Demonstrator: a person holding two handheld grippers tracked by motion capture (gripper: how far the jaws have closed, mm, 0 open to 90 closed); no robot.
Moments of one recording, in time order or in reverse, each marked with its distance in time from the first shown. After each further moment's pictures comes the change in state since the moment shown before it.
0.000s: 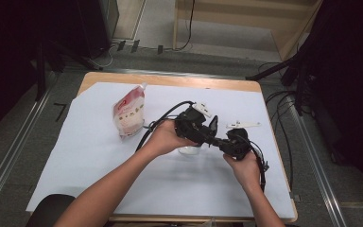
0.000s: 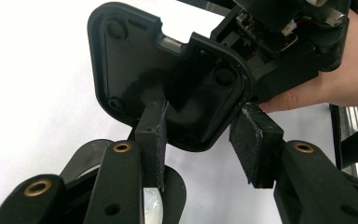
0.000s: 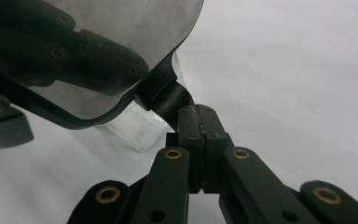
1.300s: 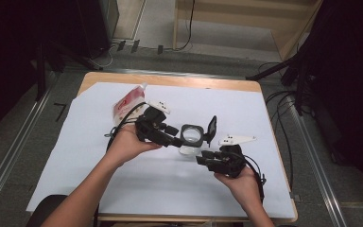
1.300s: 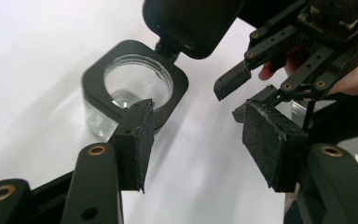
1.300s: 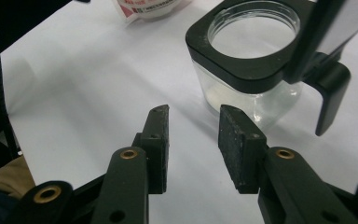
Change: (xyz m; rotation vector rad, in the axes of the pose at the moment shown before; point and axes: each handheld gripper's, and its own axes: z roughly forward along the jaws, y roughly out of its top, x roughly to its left) left arm 0.008 -0.065 -0.085 -0.060 -0.019 -0.188; right arm 0.055 -0.020 -0.025 -0.017 0.199 -0.096
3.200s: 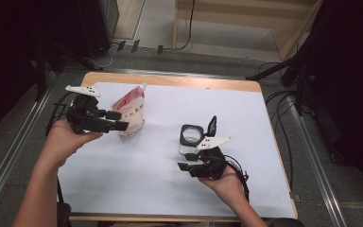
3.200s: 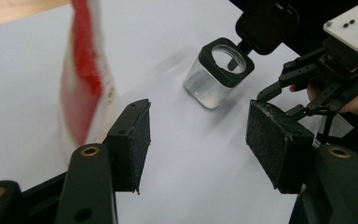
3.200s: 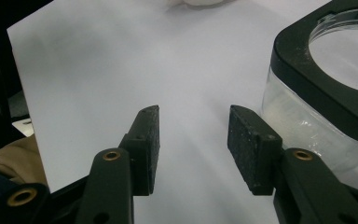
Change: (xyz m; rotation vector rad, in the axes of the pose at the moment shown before) left arm 0.027 -0.056 -0.142 -0.126 0.204 -0.176; right arm 0.028 0.008 0.036 0.061 0.082 -0.146
